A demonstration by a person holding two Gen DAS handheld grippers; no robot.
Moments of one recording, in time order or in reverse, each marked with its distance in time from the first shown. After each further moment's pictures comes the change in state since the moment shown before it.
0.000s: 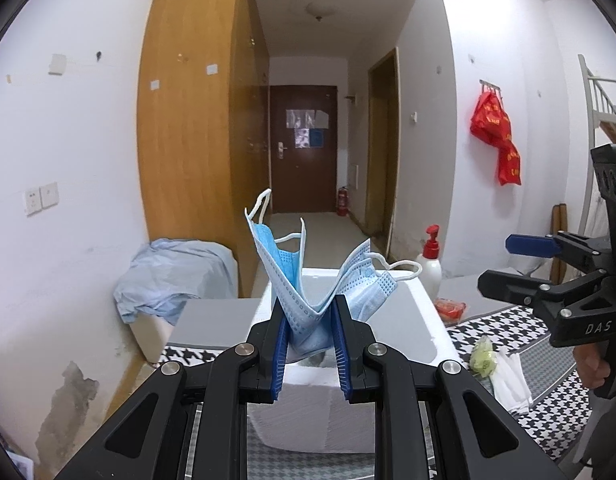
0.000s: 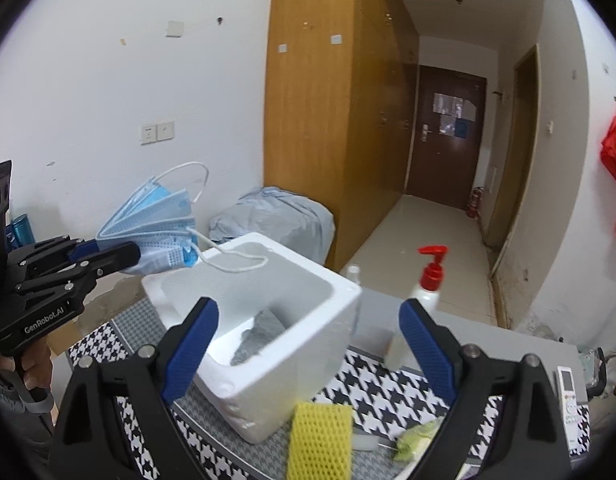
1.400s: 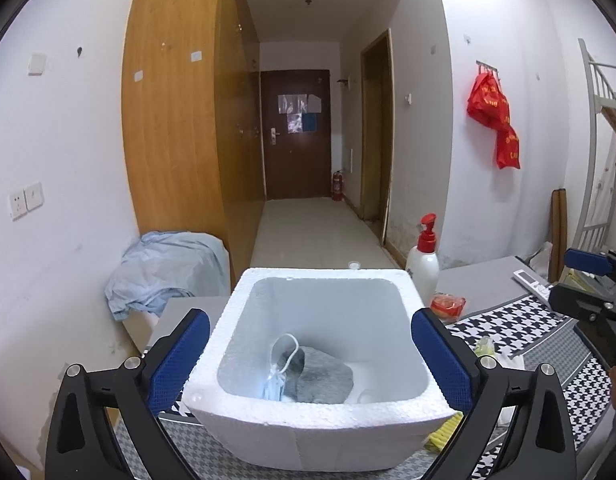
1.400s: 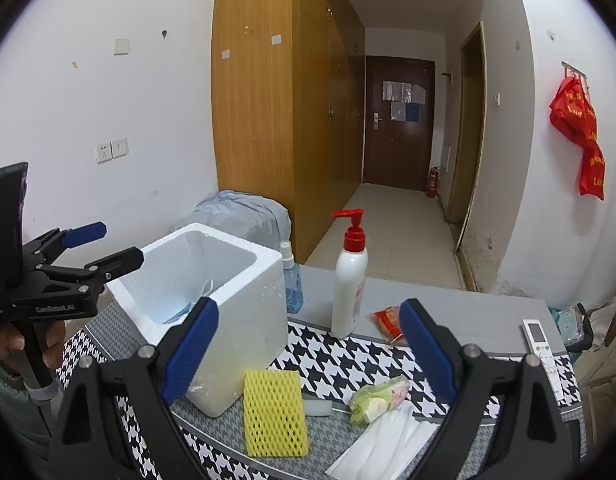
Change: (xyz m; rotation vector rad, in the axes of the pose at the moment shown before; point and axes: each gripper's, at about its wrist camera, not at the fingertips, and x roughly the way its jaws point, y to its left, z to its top) left arm 0.034 -0.020 0.014 0.023 0.058 -0.007; right arm -0.035 -0.043 -0.028 0.110 0.000 -0.119
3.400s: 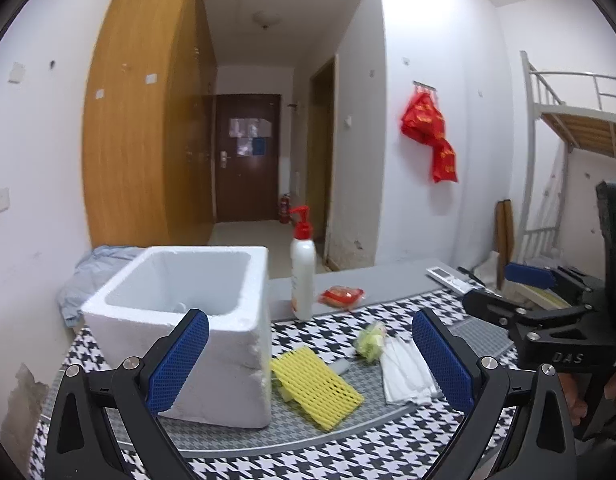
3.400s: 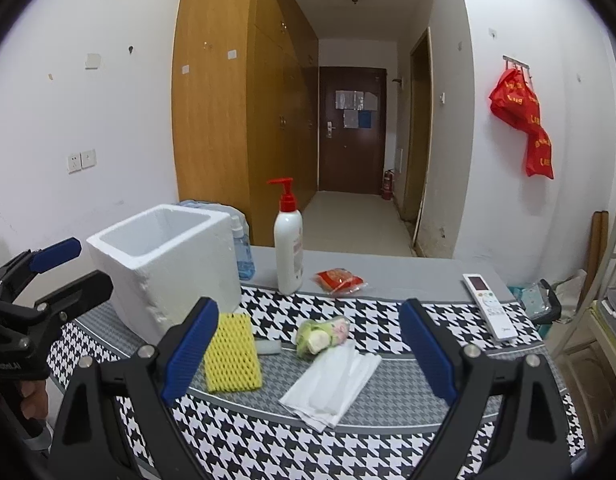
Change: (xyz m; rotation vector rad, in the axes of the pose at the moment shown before) left arm -0.058 -0.091 -0.056 0.032 -0.095 -0.193; right arm -0.067 -0.027 -0.073 0.070 -0.047 -0.160
